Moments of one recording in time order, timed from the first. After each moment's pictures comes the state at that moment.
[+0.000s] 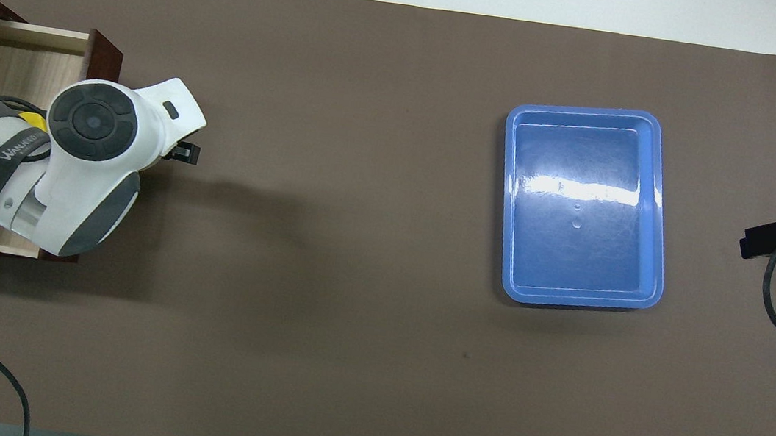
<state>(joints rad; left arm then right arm) -0.20 0.15 -0.11 -2.03 0.42 2.23 -0.36 -0.08 -0.04 0.07 -1.62 -0.03 1.50 -0.14</state>
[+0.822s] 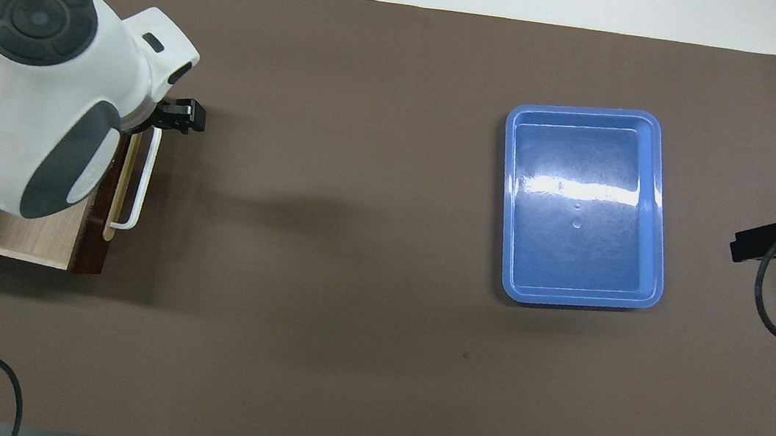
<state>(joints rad) -0.21 0.16 -0.09 -1.69 0.25 1.86 -0.42 -0.08 -0.04 0.07 -1.62 -0.02 1.50 -0.15</state>
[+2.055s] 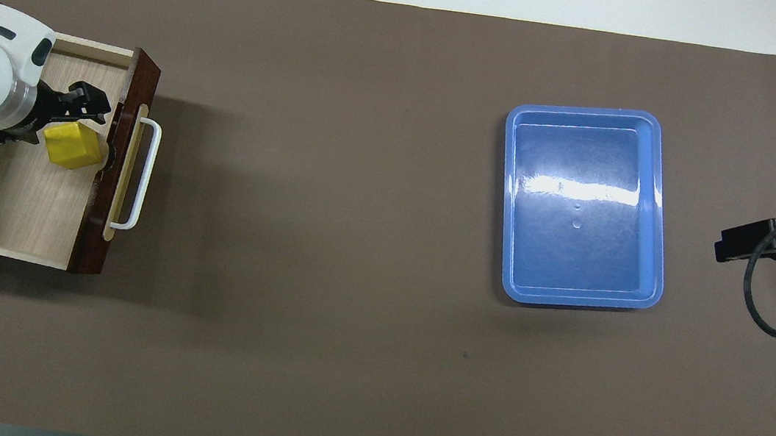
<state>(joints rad) 0.05 0.12 -0.09 -1.94 0.16 2.10 -0.51 -0.02 -0.04 0.07 -1.66 0.09 1.49 0.13</state>
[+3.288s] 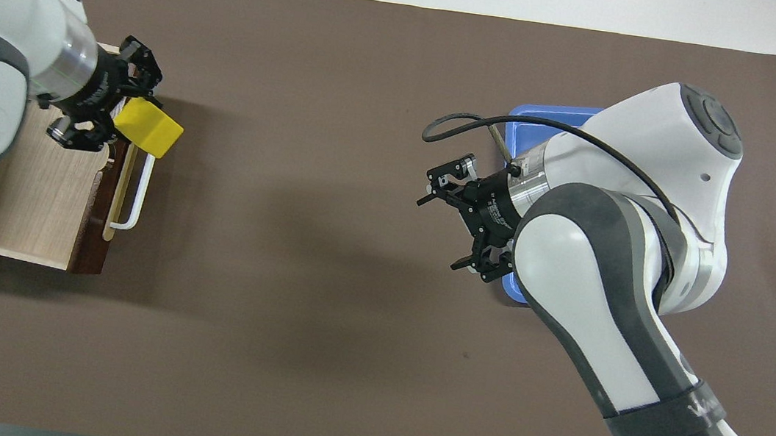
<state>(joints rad) -0.19 0.16 -0.12 -1.61 0.02 1.76 -1.40 0.30 0.18 0.07 -1.79 0.63 1.91 1.16</state>
